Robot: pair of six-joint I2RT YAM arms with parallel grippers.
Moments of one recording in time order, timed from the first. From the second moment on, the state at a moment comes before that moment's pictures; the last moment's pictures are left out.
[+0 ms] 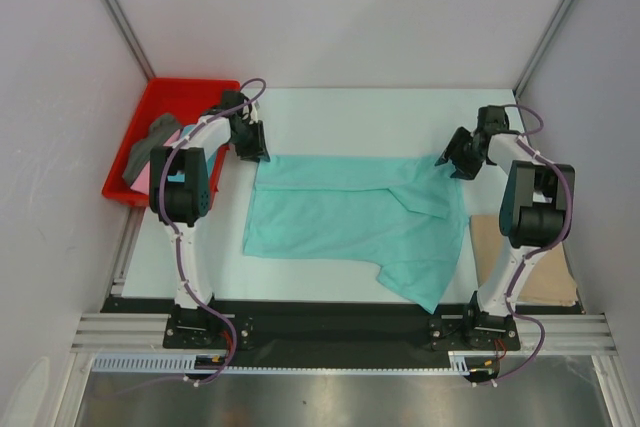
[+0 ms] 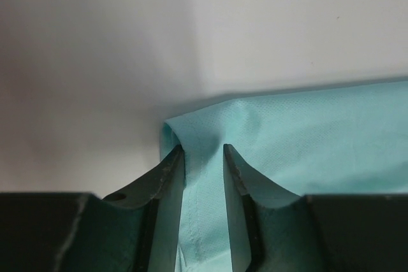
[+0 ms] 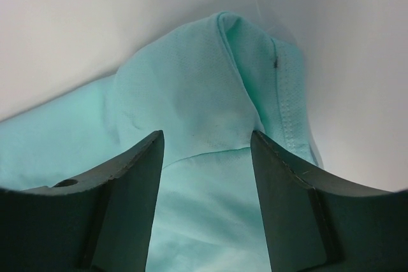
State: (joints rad) left arm -0.09 2.20 1.71 -0.62 0.27 -0.19; right arm -0.12 1.92 1.35 -0.46 -0.24 0.48
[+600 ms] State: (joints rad) left arm -0.09 2.20 1.71 -0.62 0.27 -0.20; right arm -0.12 1.97 1.43 -0.50 -0.17 0.44
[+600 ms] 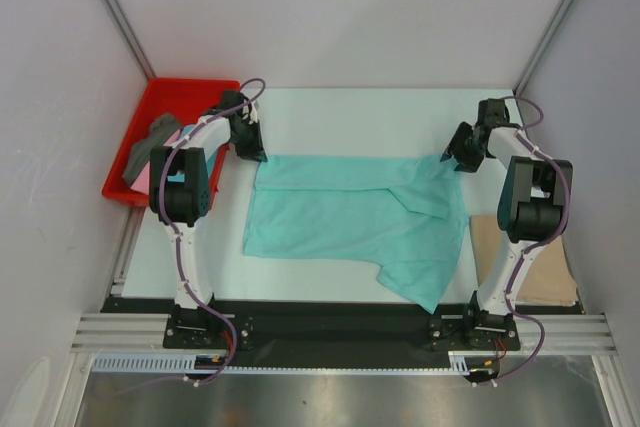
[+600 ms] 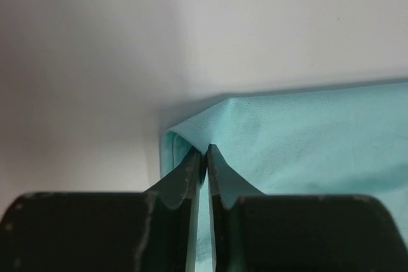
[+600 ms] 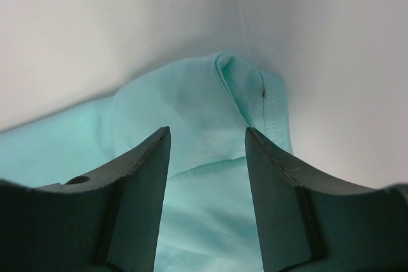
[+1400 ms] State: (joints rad) left arm -0.08 2.20 1.71 -0.62 0.29 -0.21; right arm -0.12 2.06 1.51 -0.50 -0.14 0.38
